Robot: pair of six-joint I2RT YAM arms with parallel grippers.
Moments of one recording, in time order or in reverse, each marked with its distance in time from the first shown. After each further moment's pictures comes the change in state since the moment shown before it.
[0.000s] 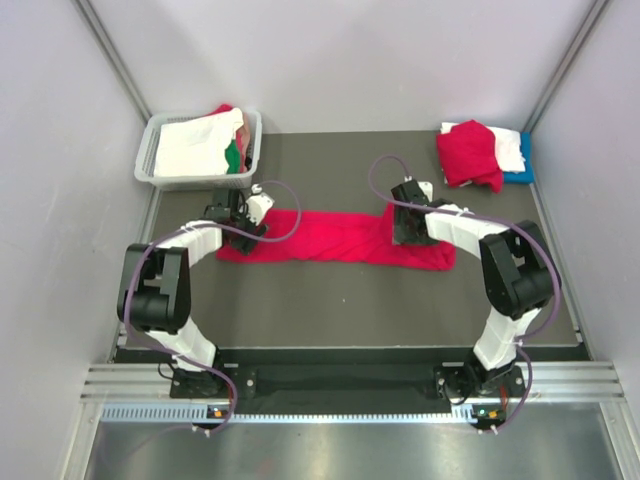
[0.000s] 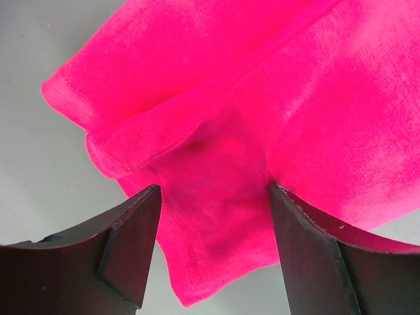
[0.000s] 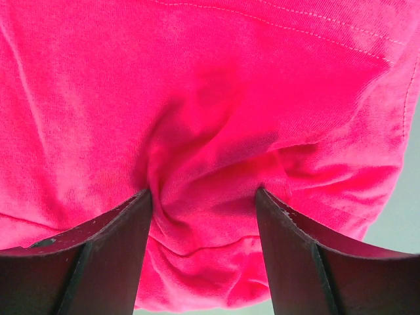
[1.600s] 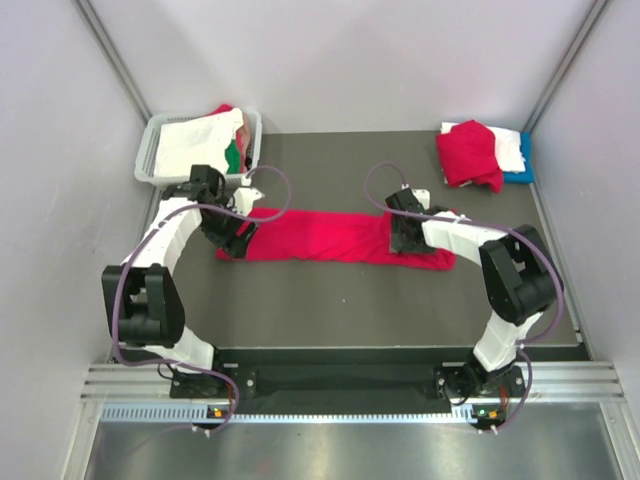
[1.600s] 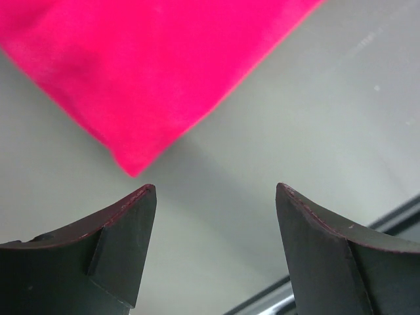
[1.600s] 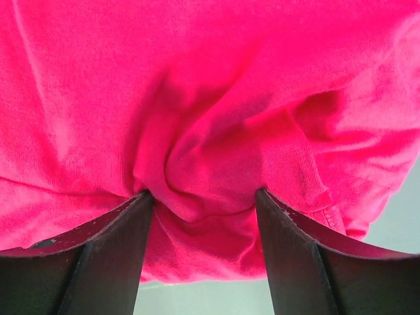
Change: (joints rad) left arm 0.081 -0.108 0.309 -0.723 0.216 0.077; right arm 0.051 -0.037 -0.062 -0.009 0.027 0.059
